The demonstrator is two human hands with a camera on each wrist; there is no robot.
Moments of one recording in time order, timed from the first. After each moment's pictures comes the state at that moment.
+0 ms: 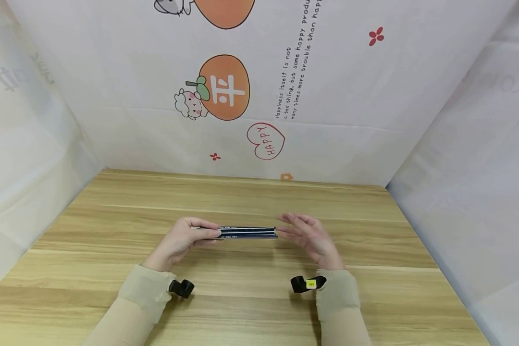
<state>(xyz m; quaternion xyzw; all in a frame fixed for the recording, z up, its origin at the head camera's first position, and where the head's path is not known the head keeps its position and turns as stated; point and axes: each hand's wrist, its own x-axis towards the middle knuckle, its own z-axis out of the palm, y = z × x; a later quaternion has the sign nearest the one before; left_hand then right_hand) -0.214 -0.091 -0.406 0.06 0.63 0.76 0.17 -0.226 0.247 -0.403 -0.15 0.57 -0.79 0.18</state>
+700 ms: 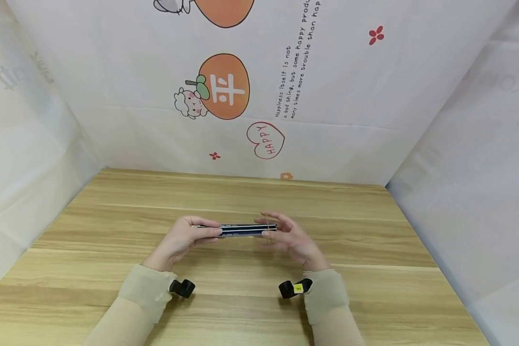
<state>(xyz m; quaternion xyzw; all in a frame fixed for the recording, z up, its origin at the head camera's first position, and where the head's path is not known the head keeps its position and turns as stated) -0.212 -0.087 -0.403 0.05 0.62 0.77 0.16 -0.219 0.211 -0.405 -0.22 0.60 -0.74 0.23</state>
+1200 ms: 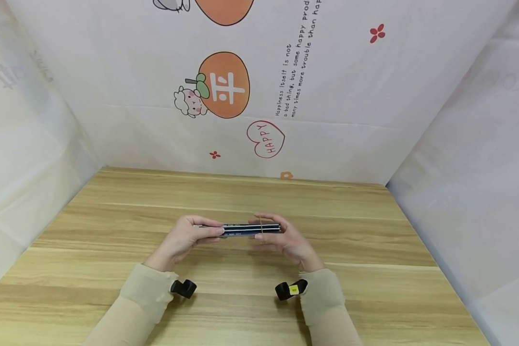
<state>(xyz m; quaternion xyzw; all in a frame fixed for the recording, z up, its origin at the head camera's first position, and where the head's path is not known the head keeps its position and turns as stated) -0.211 -0.084 -0.401 0.07 0.62 0.77 0.16 -0.218 0.198 -0.408 -0.24 0.60 -0.73 0.23</state>
